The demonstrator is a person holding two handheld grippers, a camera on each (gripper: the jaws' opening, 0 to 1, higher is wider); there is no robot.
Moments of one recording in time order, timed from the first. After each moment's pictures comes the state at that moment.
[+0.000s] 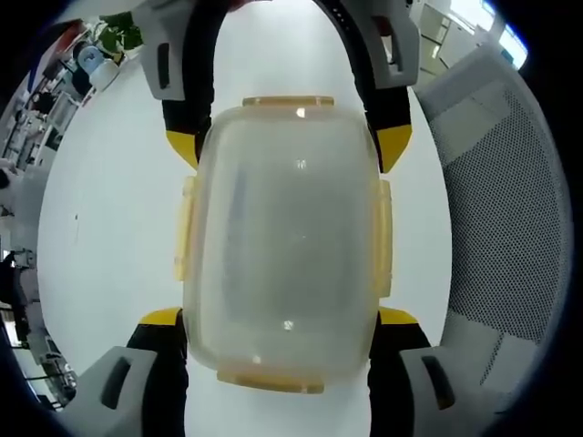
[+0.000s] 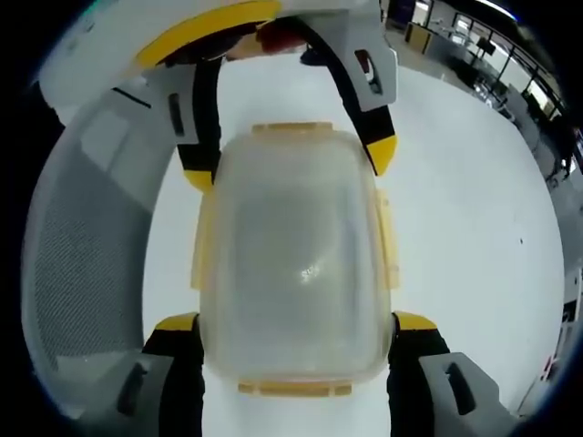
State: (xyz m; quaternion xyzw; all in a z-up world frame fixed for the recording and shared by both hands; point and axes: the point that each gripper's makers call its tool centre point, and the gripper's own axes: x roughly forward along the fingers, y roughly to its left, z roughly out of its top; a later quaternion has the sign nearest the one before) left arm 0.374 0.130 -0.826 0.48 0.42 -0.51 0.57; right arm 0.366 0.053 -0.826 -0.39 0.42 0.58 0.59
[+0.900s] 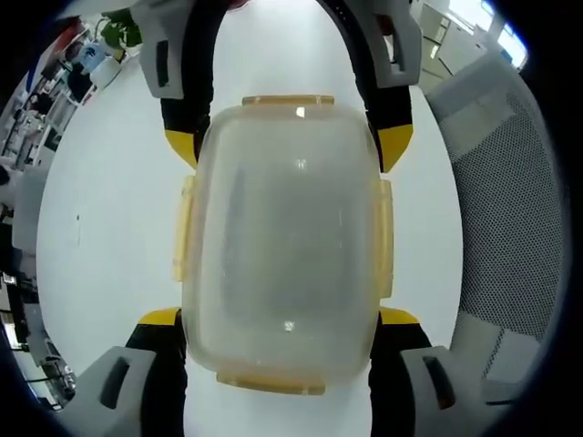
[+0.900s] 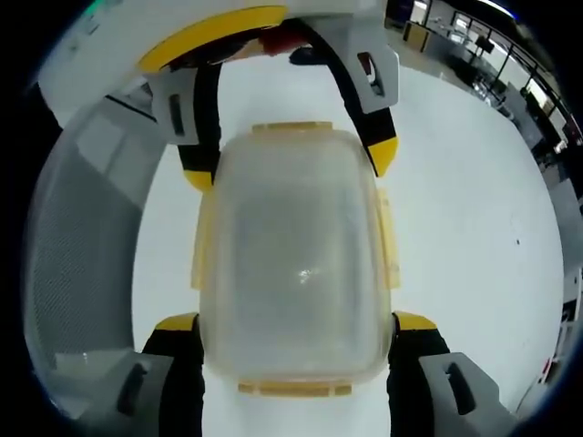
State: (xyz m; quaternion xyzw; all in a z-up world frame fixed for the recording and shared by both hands) left arm 0.398 0.130 -0.827 0.48 0.42 -0.51 0.57; right arm 0.389 0.053 -0.825 -0.39 0.42 0.57 0.59
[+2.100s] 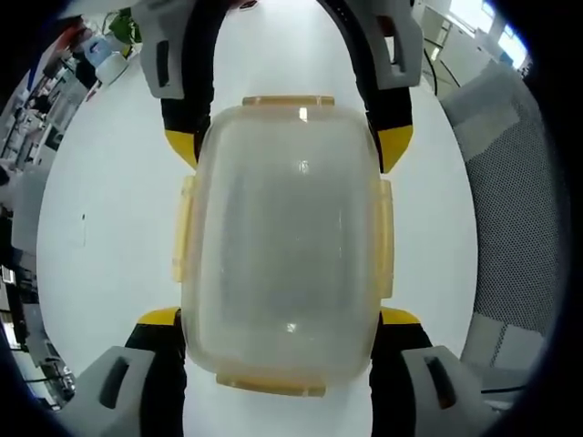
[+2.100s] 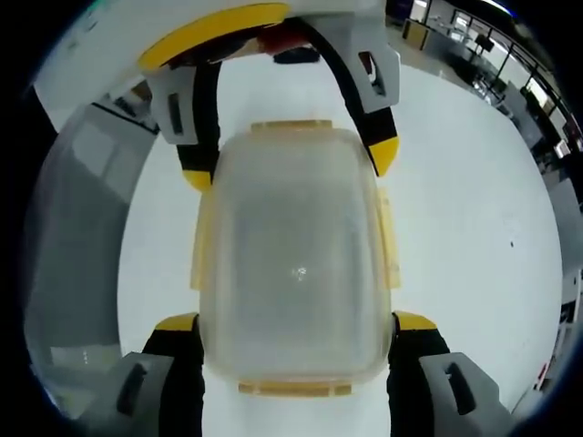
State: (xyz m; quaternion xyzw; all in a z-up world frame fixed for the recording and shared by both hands) left arm 0.432 0.131 -0.827 0.48 0.42 -0.52 0.57; right arm 0.424 0.054 -0.826 -0.39 0.42 0.57 0.58
